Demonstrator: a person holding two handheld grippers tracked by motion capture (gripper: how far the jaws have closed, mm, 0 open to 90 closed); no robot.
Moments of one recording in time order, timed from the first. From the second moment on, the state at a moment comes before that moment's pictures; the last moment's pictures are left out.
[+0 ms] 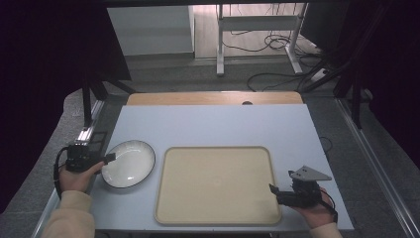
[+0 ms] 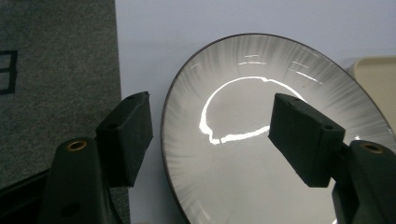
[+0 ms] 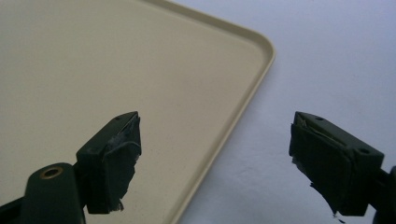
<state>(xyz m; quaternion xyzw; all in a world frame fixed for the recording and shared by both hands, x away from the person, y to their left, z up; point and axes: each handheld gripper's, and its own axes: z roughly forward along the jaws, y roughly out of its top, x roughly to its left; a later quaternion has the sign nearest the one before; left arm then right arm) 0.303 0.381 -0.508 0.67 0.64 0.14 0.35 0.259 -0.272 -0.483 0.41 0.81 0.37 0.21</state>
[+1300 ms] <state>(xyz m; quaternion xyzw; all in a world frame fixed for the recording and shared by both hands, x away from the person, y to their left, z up) 0.329 0.401 -0.545 0.65 0.65 0.06 0.39 0.259 -0.271 -0.486 0.41 0.81 0.36 0.21</state>
